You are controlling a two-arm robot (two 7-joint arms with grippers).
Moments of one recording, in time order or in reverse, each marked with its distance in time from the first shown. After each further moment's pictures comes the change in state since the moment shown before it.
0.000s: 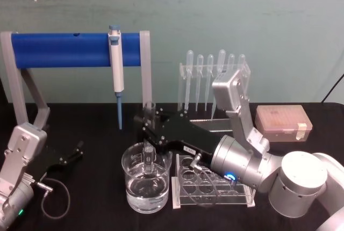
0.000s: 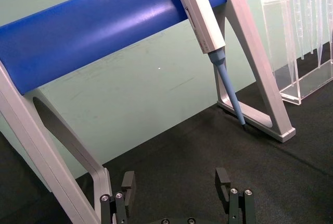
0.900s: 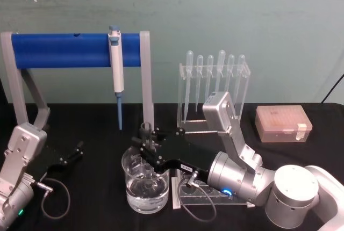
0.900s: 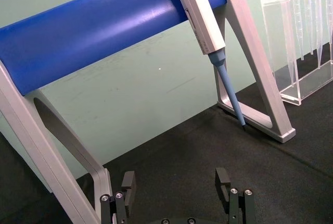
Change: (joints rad) left arm 0.000 0.000 0.000 0.000 0.000 0.000 0.000; right arm -0.016 -0.020 -0.014 0.079 -0.056 -0.047 0.048
